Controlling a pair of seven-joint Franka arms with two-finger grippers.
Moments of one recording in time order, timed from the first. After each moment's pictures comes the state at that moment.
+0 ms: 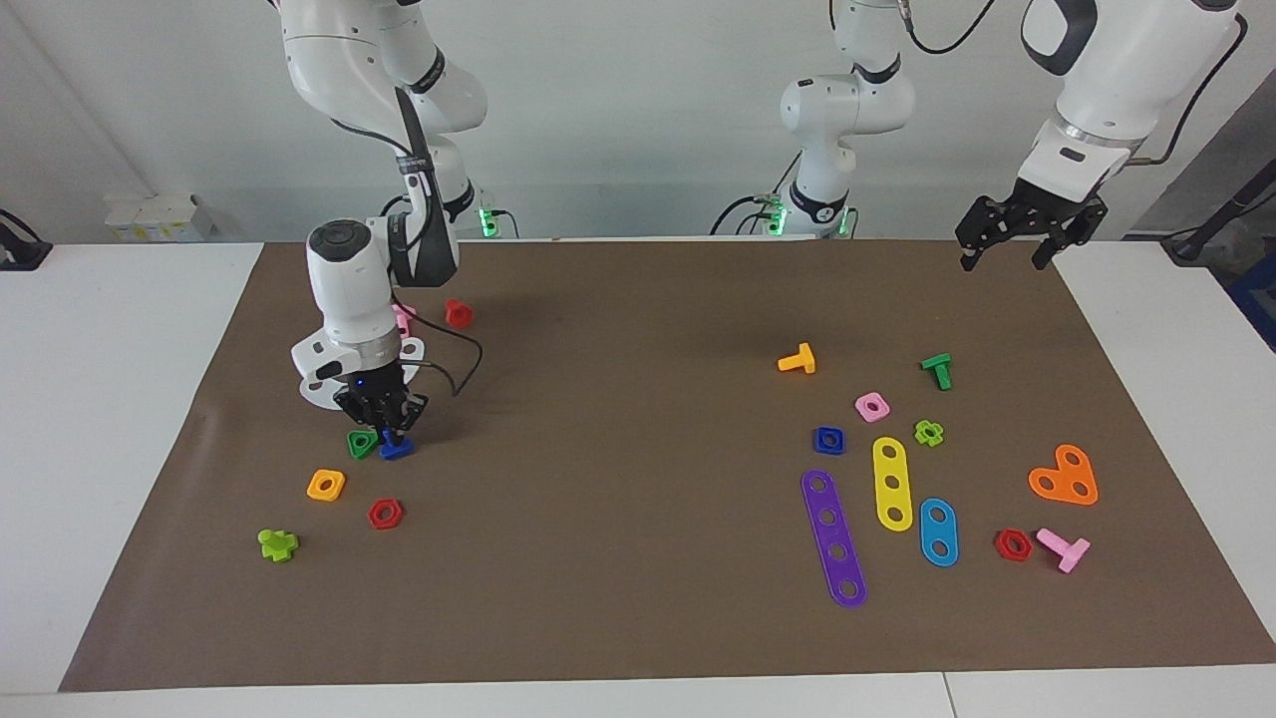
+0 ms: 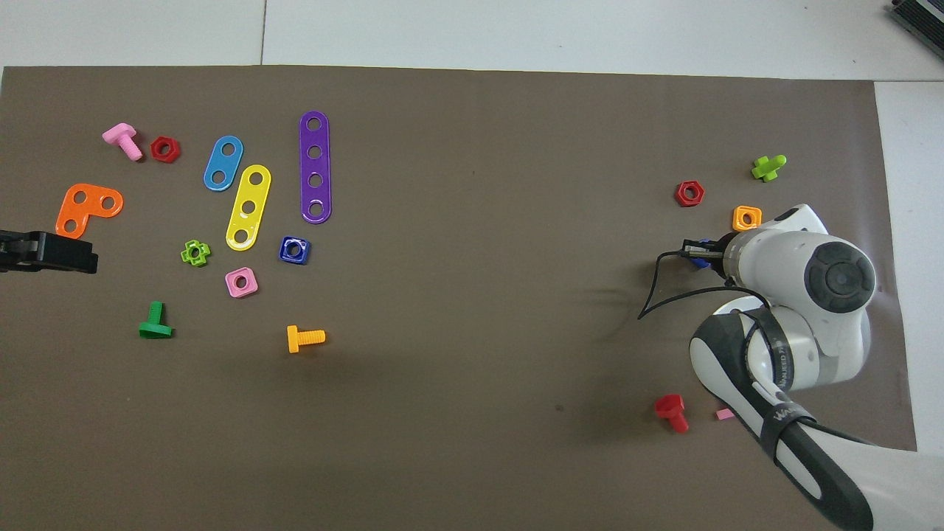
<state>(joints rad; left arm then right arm) -0.02 -0.10 0.01 -1.72 0.02 1.63 0.06 0.07 0.17 -0.04 -2.26 -0.17 2.69 0.34</state>
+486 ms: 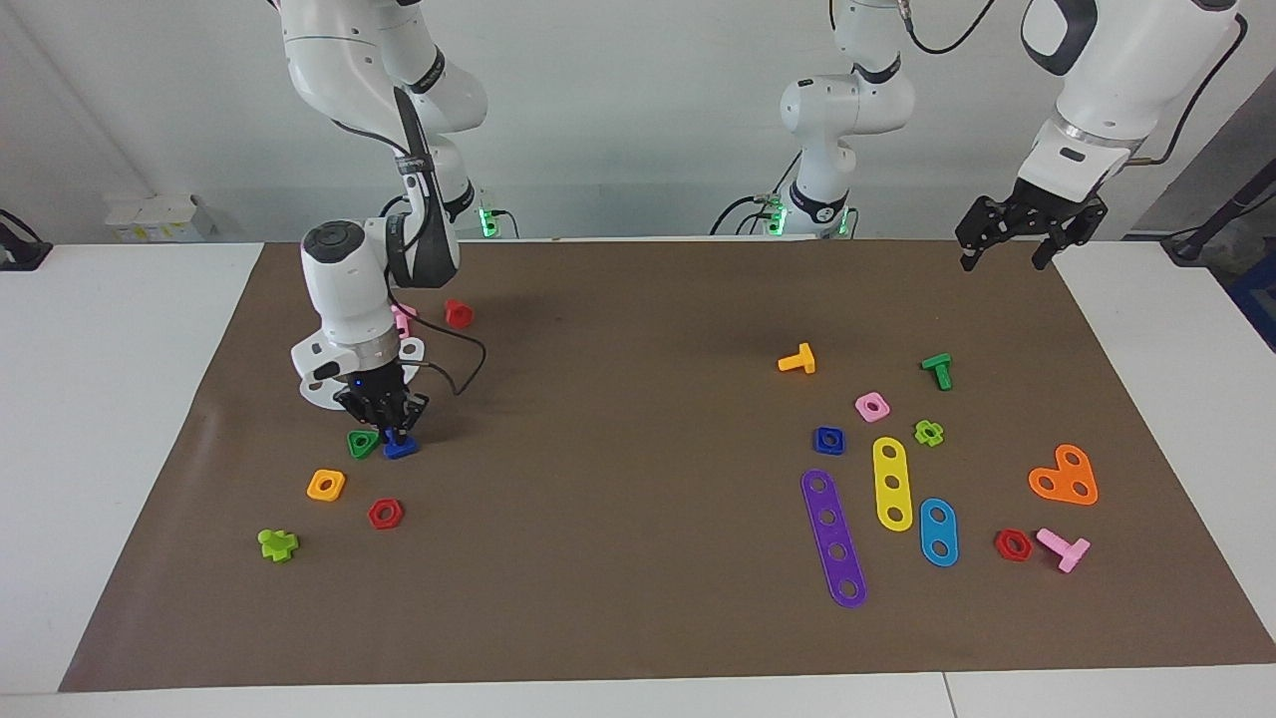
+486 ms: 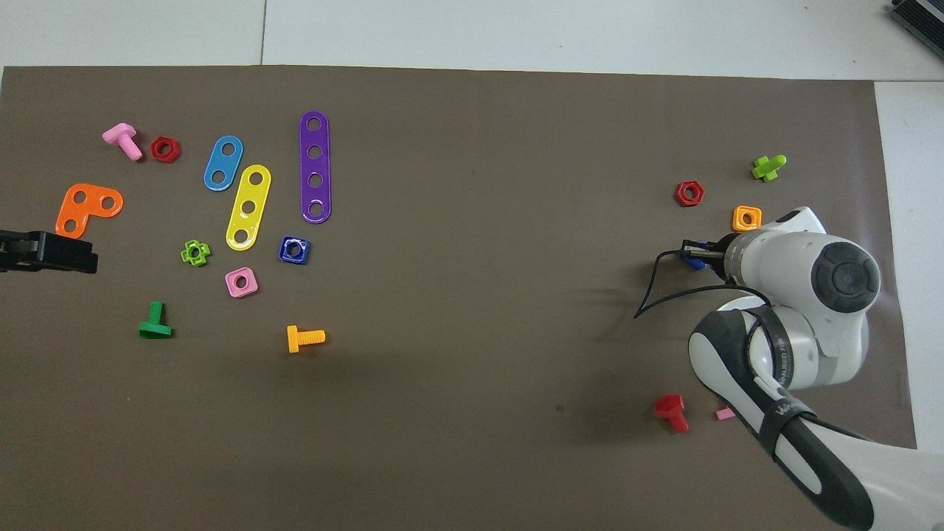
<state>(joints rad) -0.02 -0.10 0.01 -1.72 0.02 1.63 0.06 0.06 0.17 -0.04 -2.27 -0.10 2.70 0.30</state>
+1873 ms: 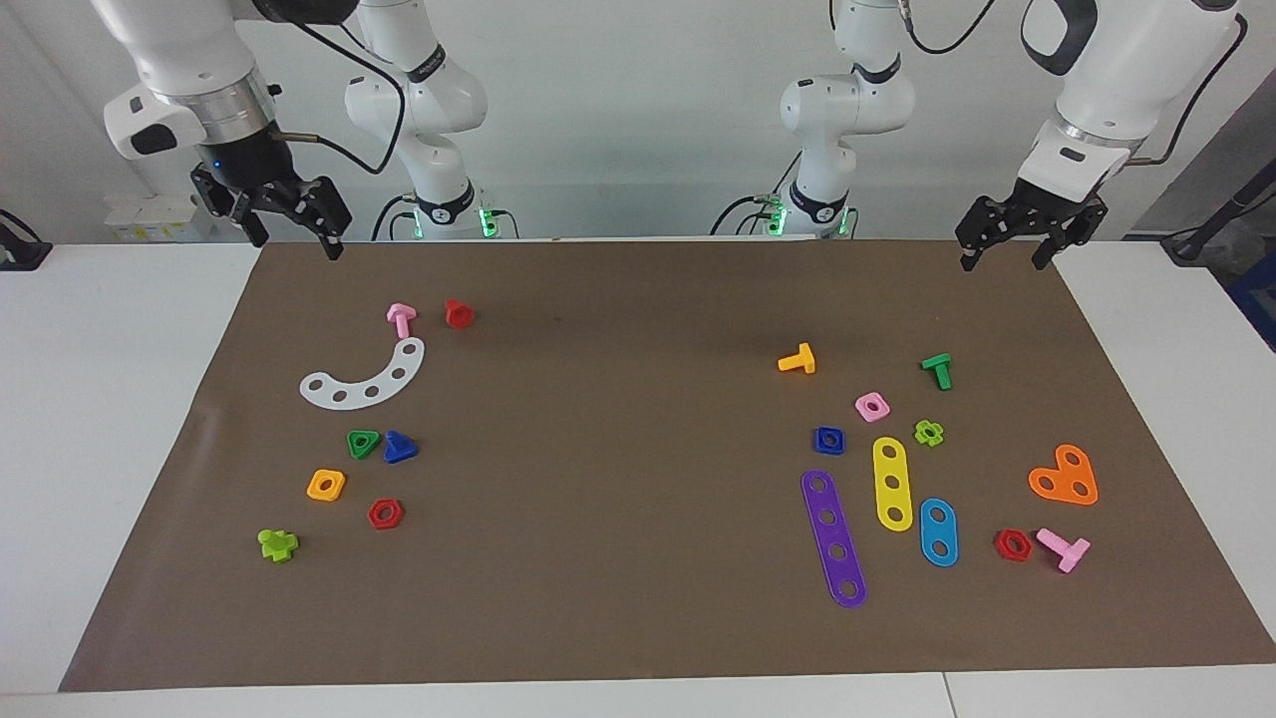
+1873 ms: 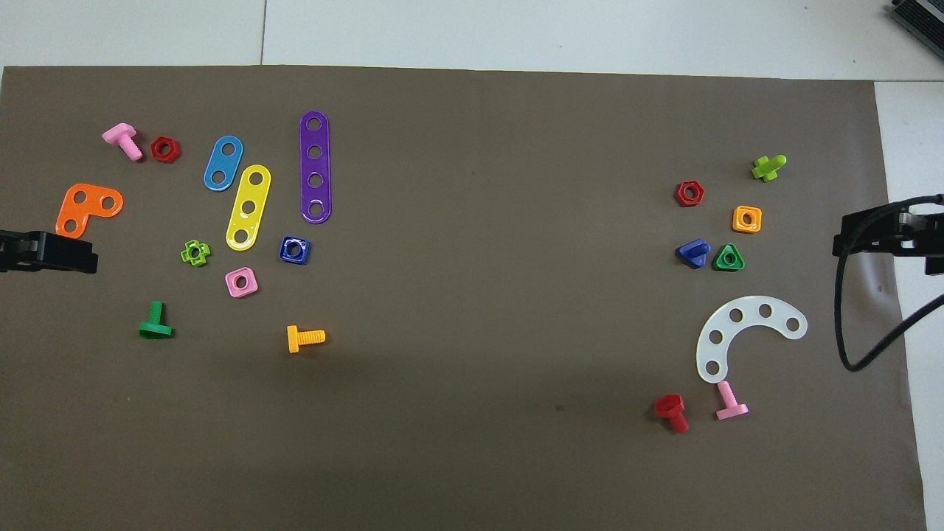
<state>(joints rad) -0.02 -0.10 0.01 -1.72 0.02 1.63 0.06 0.04 -0.05 -0.04 -1.55 -0.02 1.49 0.22</state>
